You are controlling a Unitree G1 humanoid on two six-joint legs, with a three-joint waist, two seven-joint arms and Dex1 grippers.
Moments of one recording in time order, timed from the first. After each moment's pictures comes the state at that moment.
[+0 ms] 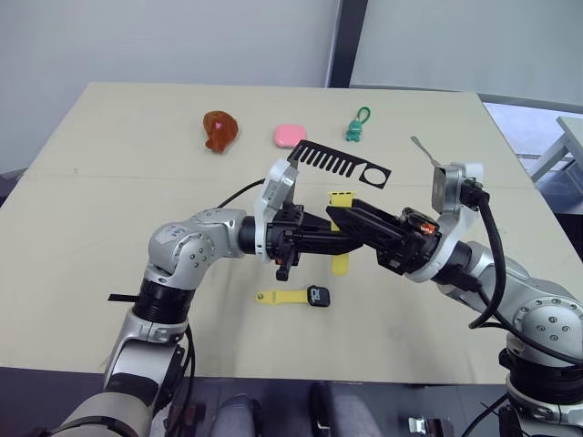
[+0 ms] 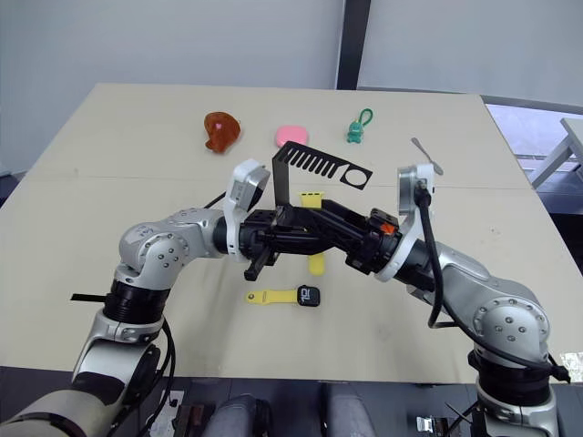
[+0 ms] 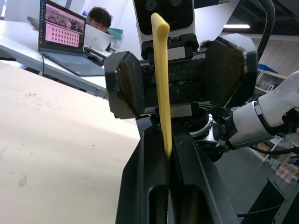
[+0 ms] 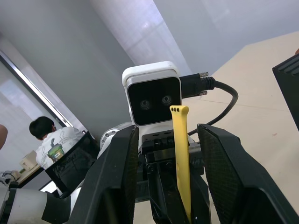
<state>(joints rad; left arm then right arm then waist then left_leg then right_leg) -0.76 0.33 -0.11 -0.06 -0.79 0.93 -1.04 -0.38 -0.55 -0.16 -0.52 1.52 0.85 0.28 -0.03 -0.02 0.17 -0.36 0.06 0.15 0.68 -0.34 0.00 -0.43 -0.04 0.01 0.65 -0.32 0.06</state>
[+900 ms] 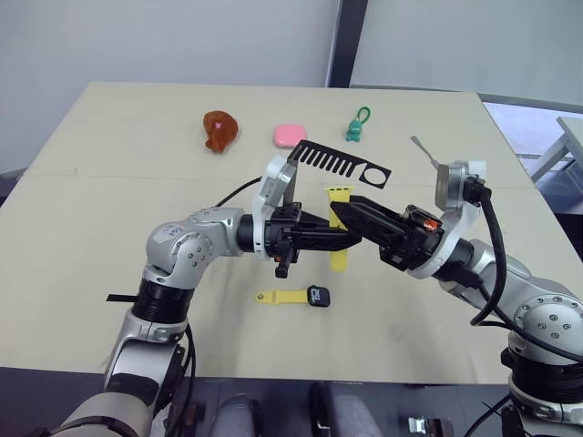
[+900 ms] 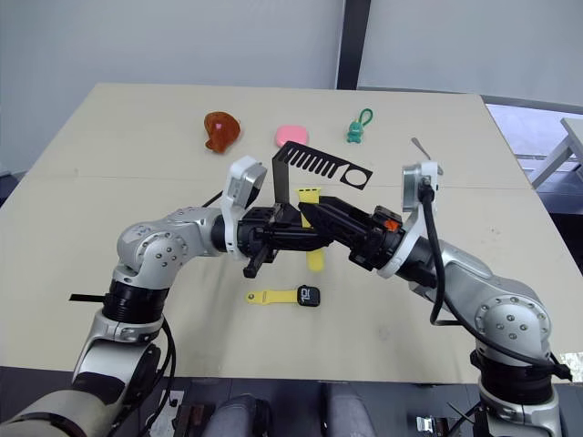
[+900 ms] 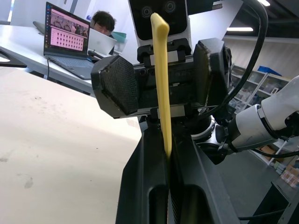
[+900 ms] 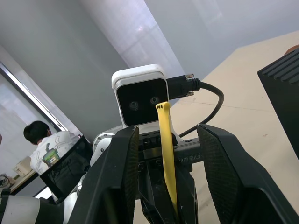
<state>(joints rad) -0.76 0.33 -0.10 -0.06 -0.79 0.93 -1.03 -0.38 -0.56 -0.16 -0.50 1.52 0.83 0.27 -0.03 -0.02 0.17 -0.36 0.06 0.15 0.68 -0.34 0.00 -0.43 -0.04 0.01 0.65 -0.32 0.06</state>
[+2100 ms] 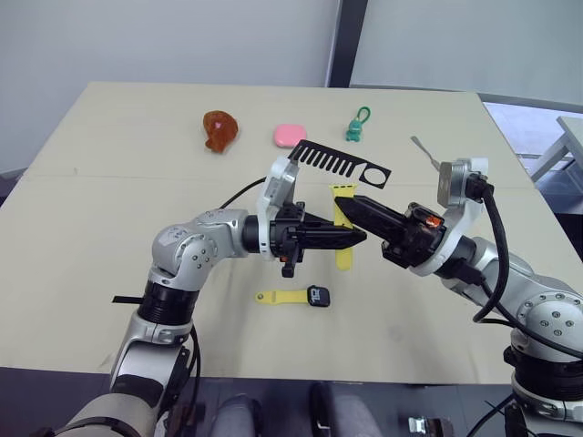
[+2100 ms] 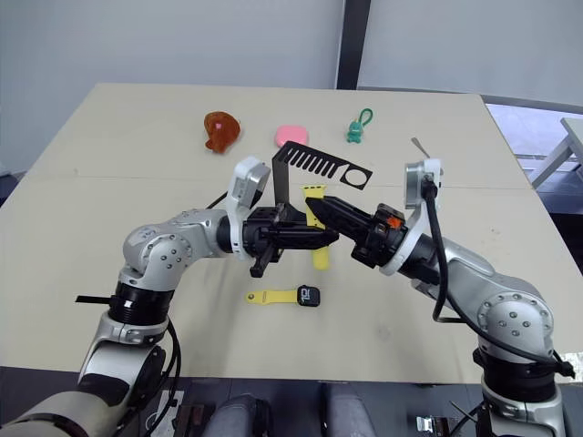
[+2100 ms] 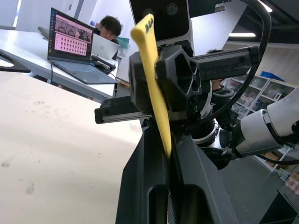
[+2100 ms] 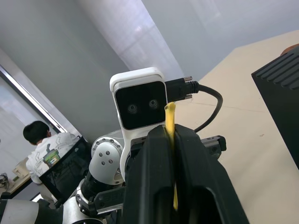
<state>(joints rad) -0.75 0.30 -0.09 -0.06 -0.79 0.91 -0.99 -0.39 -0.57 -0.16 -0.48 1.53 0.83 0.27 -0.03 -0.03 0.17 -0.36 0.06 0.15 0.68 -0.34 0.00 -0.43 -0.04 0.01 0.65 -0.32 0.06</state>
